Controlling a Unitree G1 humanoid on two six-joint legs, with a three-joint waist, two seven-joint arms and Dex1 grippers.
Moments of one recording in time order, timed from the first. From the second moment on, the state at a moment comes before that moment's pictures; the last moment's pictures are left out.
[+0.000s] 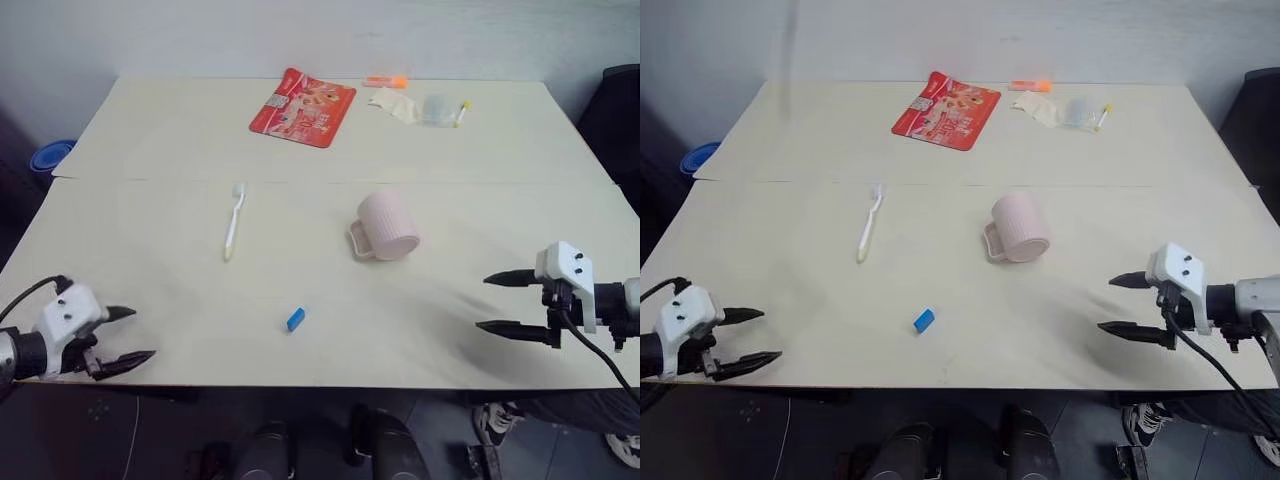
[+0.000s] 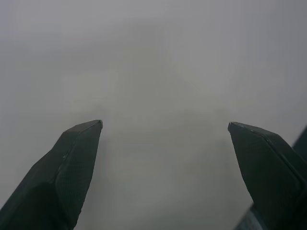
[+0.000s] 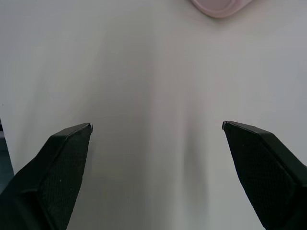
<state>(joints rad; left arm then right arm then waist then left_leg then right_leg) 0.27 1.01 0.47 -0.09 -0.31 0.27 -1.10 -0.13 -1.07 -0.19 -0.02 0.40 0.35 1.32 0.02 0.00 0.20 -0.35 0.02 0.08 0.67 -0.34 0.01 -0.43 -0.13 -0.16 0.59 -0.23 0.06</state>
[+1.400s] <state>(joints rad) -0.04 0.67 -0.01 -0.55 -0.42 0.64 -0.71 -0.07 -0.98 -0.23 -0.63 0.79 0.75 1.02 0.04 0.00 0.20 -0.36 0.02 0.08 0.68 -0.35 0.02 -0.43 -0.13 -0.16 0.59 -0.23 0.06</state>
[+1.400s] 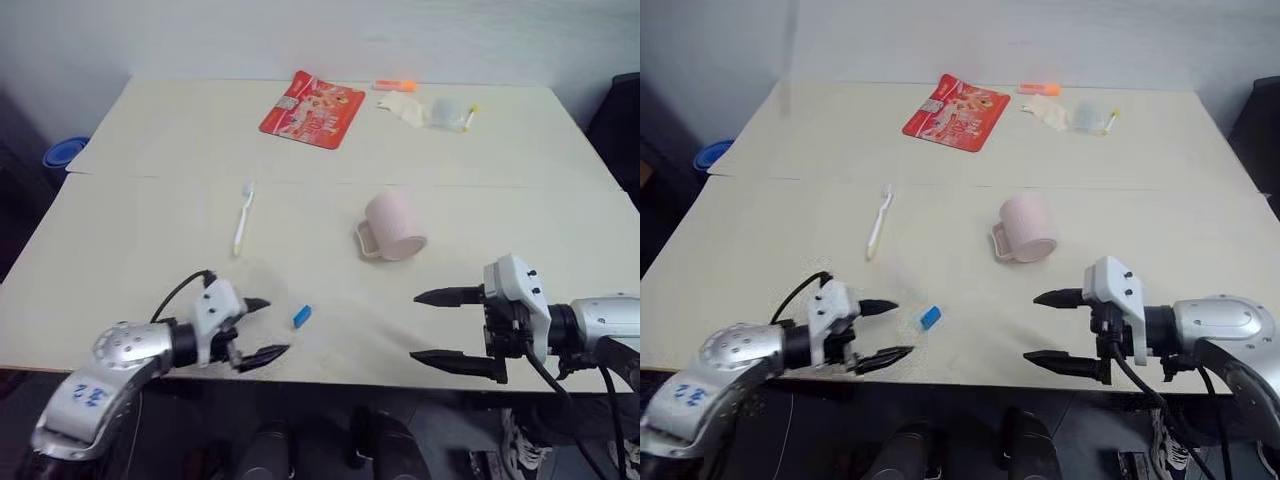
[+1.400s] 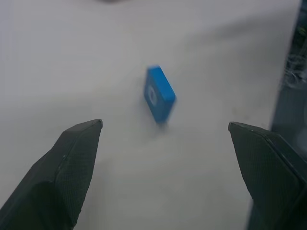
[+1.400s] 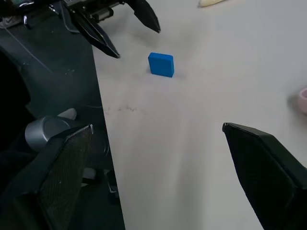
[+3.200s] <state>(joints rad) -0.22 0.63 0.54 0.07 -0.31 0.70 -0.25 -0.39 -0.85 0.00 -0.44 0.68 0.68 0.98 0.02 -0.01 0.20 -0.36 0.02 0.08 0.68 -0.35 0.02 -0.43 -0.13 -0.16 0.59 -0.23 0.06</state>
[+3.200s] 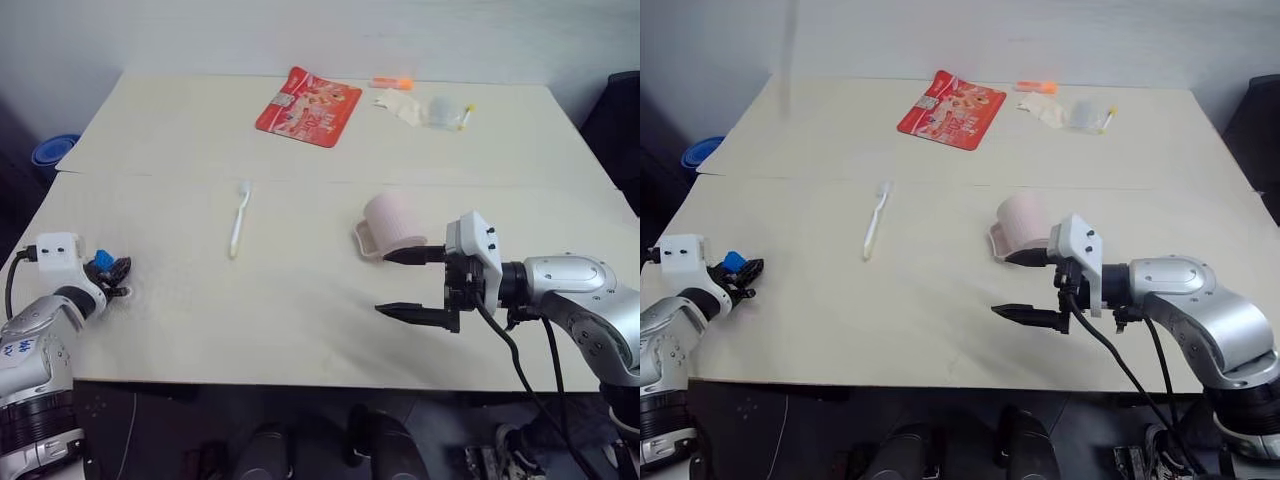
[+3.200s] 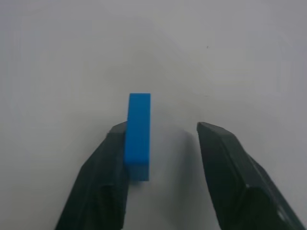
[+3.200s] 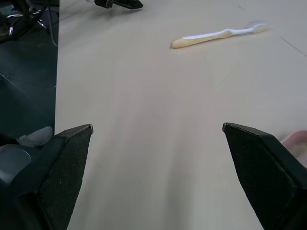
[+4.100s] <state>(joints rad) -0.09 1.21 0.53 -0.52 -0.83 0.99 -1.10 -0.72 -0.33 0.04 -0.44 0.60 1.35 0.28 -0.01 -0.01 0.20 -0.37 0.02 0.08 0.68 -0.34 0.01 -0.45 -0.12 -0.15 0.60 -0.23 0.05</state>
